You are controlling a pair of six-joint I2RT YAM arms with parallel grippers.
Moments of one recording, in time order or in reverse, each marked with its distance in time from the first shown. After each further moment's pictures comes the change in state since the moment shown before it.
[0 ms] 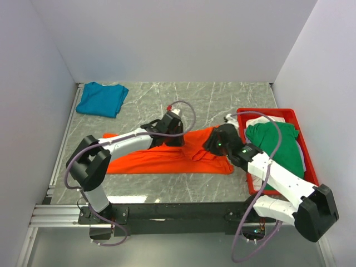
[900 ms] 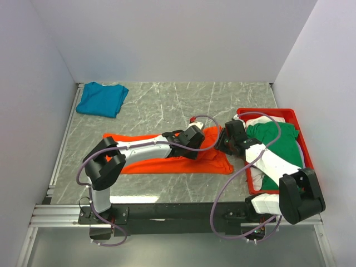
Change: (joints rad) left arm -0.246 0.129 0.151 -0.134 -0.194 0.089; right arm -0.293 0.180 -0.058 0.064 -0.105 -0.147
